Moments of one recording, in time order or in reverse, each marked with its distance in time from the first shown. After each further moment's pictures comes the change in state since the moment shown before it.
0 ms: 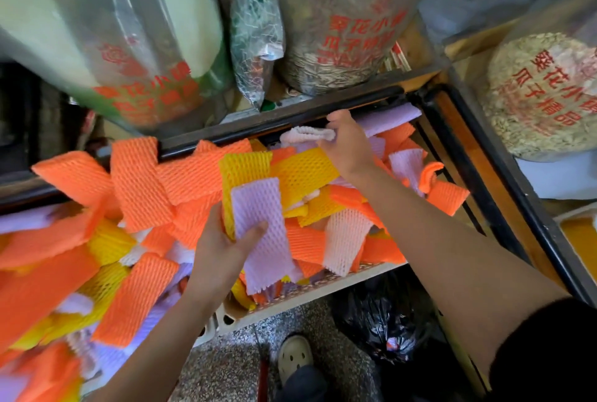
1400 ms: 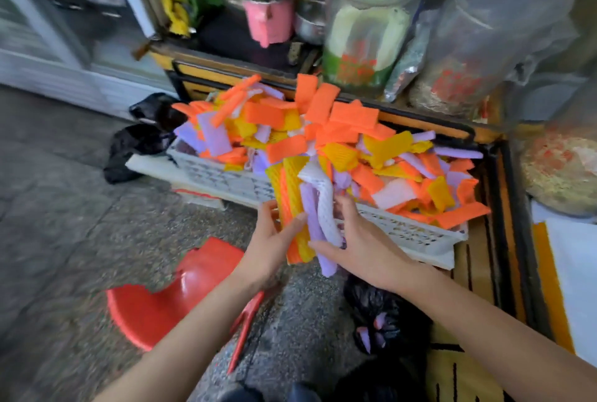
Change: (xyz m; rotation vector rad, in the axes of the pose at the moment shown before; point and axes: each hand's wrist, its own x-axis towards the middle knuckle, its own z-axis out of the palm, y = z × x) left_hand -0.421 0.002 0.030 -0.424 0.443 0.053; right_hand -0.450 -0.114 -0.163 -0.012 -0.816 -0.623
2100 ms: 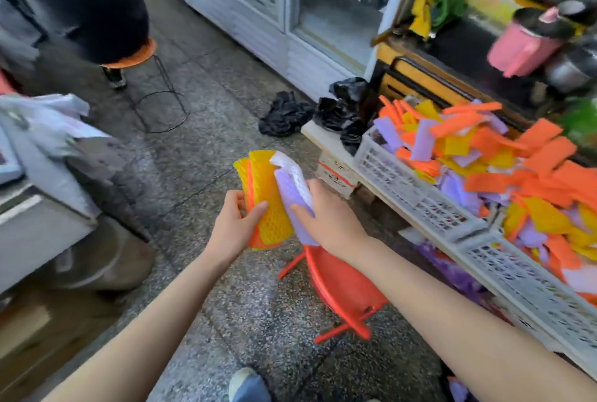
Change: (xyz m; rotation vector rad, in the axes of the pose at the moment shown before) left_hand -0.127 -0.059 -0.468 0.092 0.624 -0.072; right_hand 0.135 -0.331 0.335 -0.297 -0.197 -0.238
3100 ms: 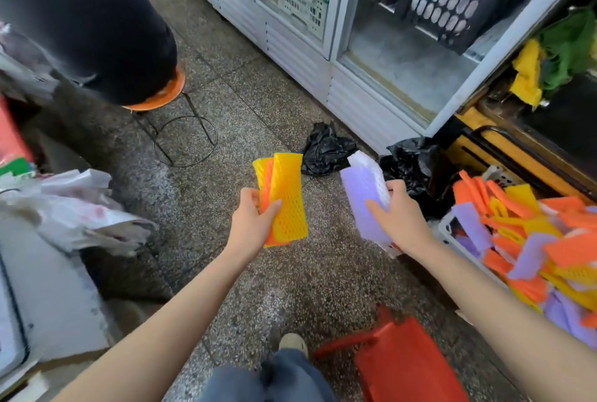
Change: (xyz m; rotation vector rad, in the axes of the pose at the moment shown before) left_hand 0.346 0.070 -0.088 0.140 0.093 -0.105; right_hand 0.353 -0.003 -0.054 0.076 0.088 0.324
